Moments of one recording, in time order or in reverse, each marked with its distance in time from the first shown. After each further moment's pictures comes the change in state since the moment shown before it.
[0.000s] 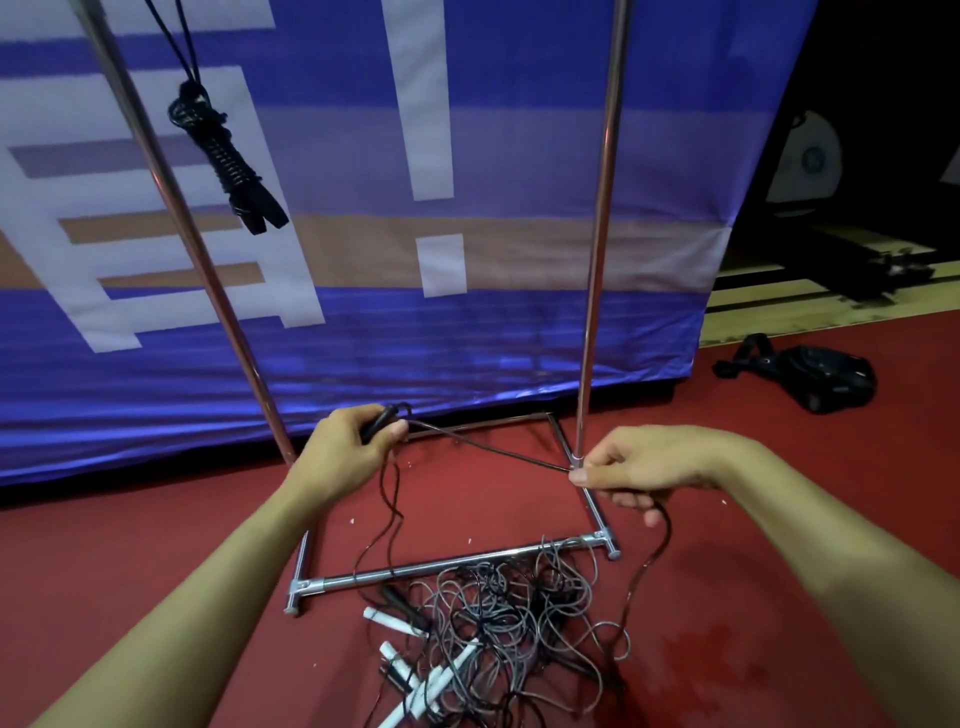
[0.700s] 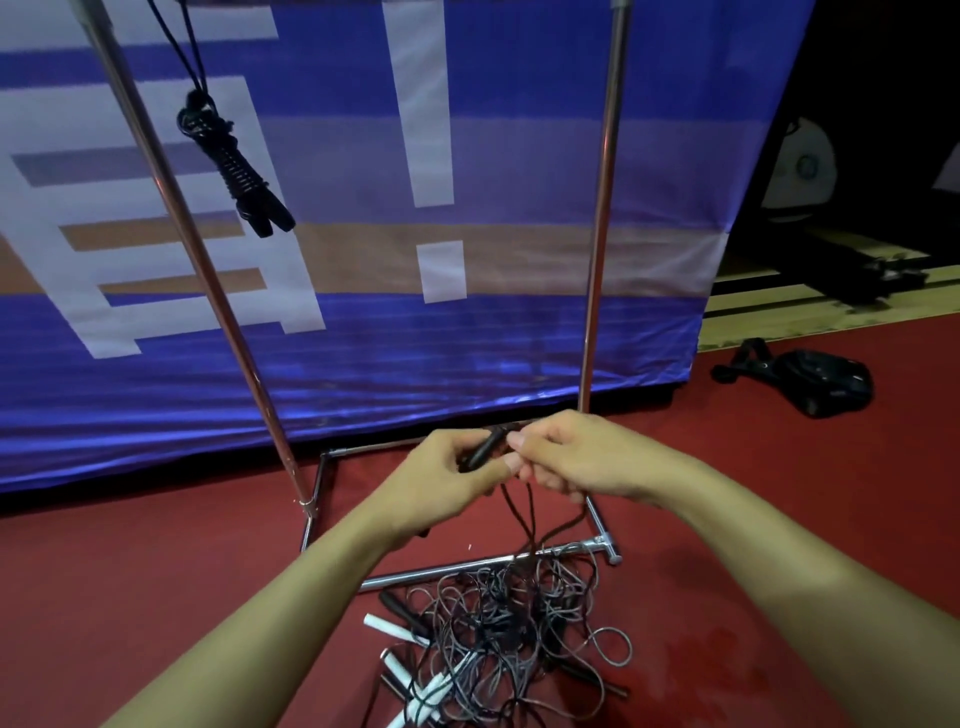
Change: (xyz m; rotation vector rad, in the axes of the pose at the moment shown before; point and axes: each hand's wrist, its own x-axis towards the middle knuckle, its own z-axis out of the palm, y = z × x) left_hand -0.036 0.082 0.030 -0.442 -0.407 0.133; right_hand 0.010 -0.060 0.036 0.113 0.300 -0.281
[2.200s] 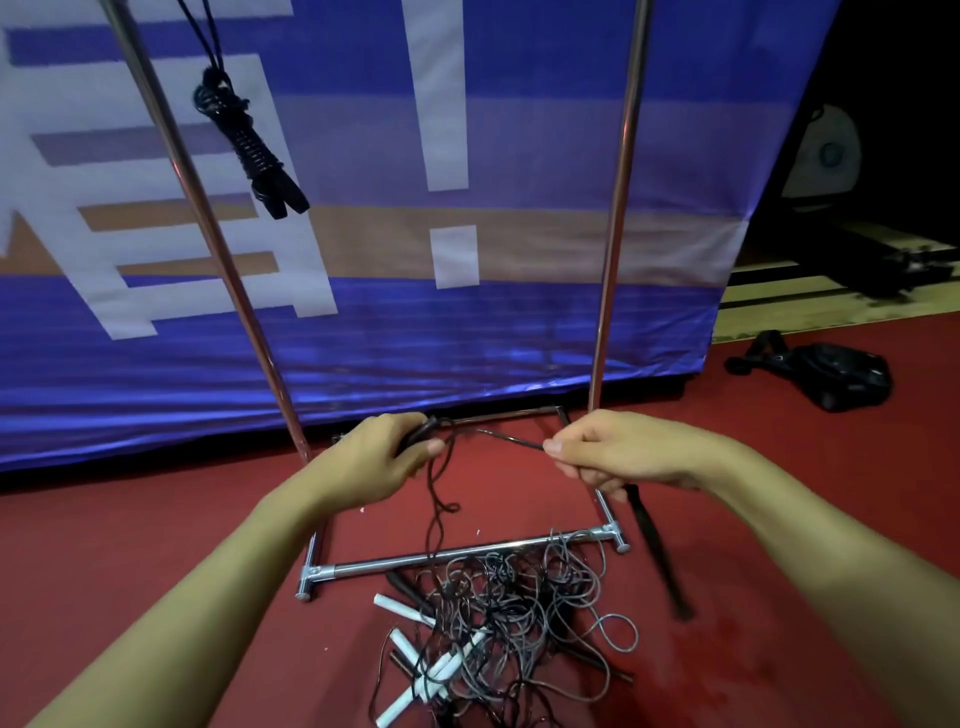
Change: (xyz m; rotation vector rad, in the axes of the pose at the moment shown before) left_hand -0.009 -0.047 -0.071 0.586 0.047 0.003; right_hand -0.009 0.014 -0.017 -0.002 -0.236 0.104
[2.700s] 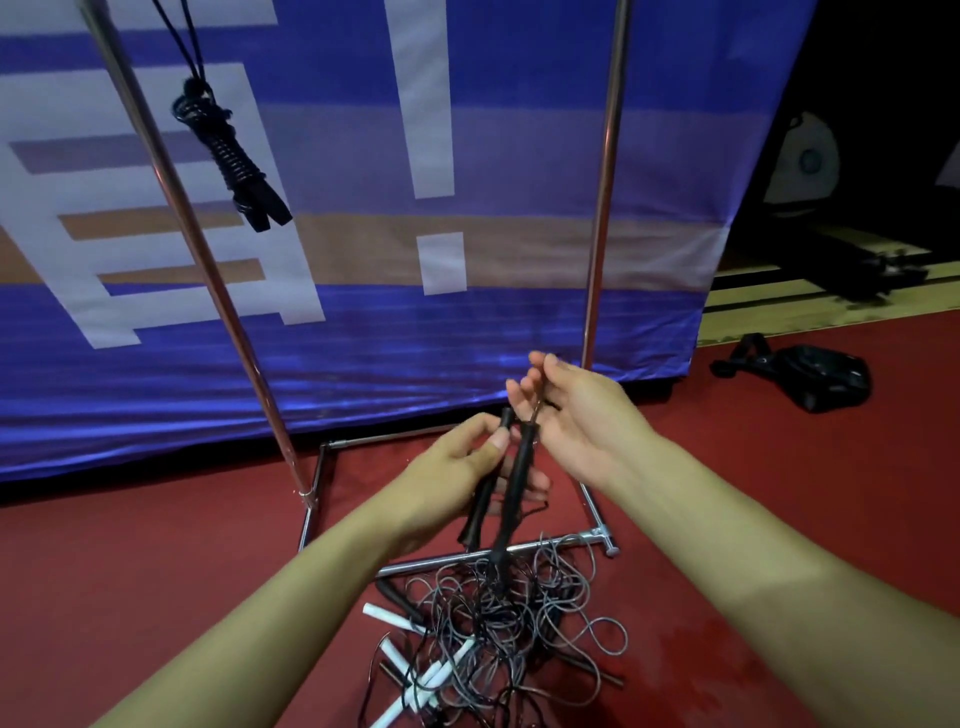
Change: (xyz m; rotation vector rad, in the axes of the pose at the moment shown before) left_hand -0.006 0.102 0.037 -1.032 -0.171 -0.164; right_hand 0.033 -0.048 0.024 1.511 0.613 -0.181
